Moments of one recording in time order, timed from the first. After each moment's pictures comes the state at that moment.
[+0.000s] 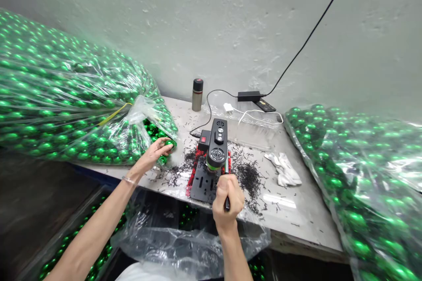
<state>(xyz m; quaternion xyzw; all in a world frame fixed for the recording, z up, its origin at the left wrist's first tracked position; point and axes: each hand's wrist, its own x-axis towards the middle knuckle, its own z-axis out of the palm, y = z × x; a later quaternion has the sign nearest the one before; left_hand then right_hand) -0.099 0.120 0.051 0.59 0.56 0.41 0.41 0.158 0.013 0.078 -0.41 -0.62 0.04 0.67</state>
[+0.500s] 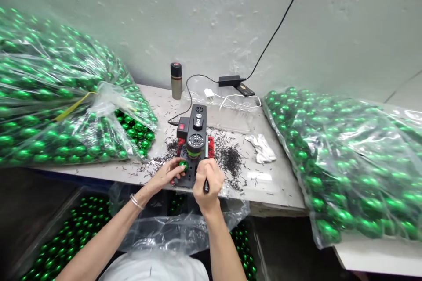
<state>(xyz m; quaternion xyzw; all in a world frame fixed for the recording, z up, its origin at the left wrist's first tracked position) 0.003 0.059 0.006 0.52 0.46 0.35 0.63 0.158 0.009 0.083 -0.43 -0.64 0.02 0.64</state>
